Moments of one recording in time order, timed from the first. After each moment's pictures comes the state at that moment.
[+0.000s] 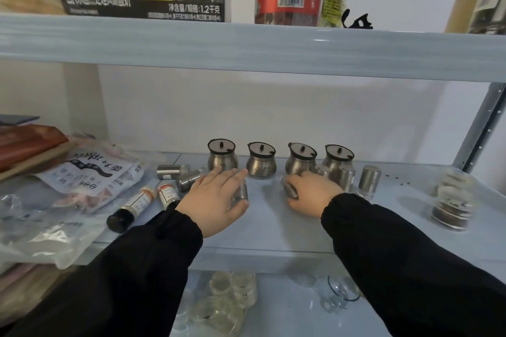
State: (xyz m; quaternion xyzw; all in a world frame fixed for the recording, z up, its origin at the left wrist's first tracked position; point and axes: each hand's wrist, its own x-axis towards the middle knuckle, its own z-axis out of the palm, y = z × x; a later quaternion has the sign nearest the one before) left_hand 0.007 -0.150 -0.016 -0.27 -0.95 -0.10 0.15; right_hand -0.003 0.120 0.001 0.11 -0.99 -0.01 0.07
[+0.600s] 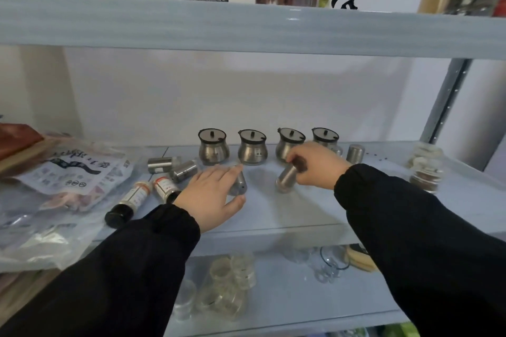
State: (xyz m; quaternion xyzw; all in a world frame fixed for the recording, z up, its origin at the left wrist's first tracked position) left_hand 0.013 -0.167 -0.022 -0.33 -0.93 -0.10 0.14; right_hand 0.024 0.121 0.028 0.09 -0.98 0.10 0.12
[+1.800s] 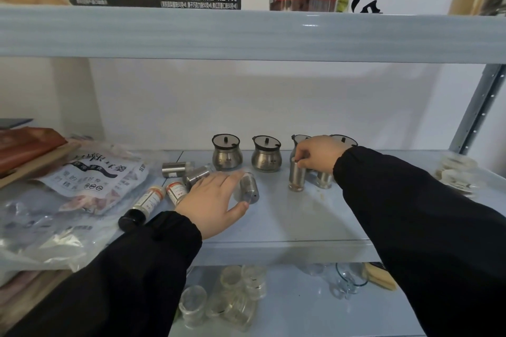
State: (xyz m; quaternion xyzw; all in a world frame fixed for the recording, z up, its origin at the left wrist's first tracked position) left_hand 0.003 -0.180 -0.027 -0.30 -0.93 -0.12 0.16; right_hand -0.037 0.124 0.052 0.10 -0.99 0.03 0.08
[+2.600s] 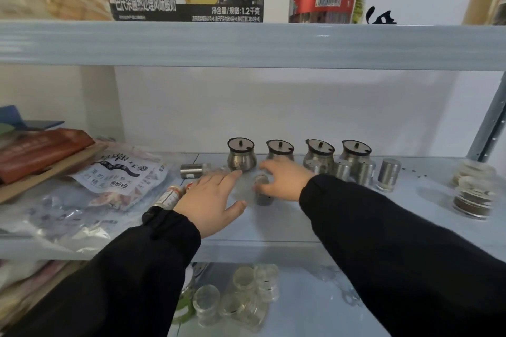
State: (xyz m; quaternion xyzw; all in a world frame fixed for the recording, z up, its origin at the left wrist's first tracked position) left_hand 0.019 -0.210 -0.013 -0.26 -0.95 -0.10 0.17; right_hand -0.018 0.015 0.018 0.14 -0.98 0.10 0.05
